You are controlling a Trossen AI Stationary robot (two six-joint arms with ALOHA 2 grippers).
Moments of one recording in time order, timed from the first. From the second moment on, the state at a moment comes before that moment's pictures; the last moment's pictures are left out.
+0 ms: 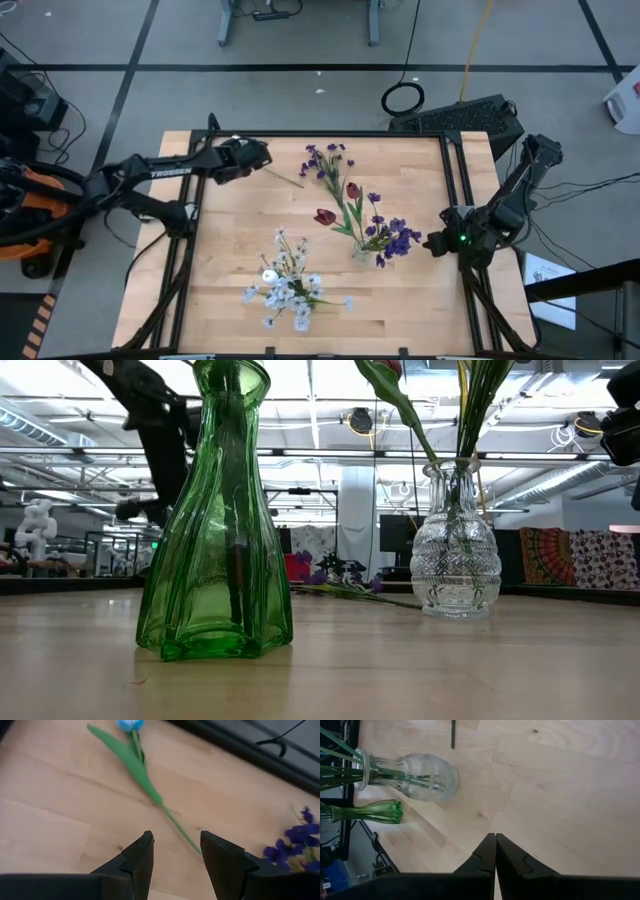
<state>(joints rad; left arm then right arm) 0.50 1.32 0.78 -0.59 -0.43 -1.36 0.90 0.64 0.49 -0.92 0.53 2.05</state>
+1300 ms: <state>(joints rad) 0.76 1.69 0.85 -0.45 -0.03 -1.62 0.90 0.68 0.49 -0.93 0.61 1.81</state>
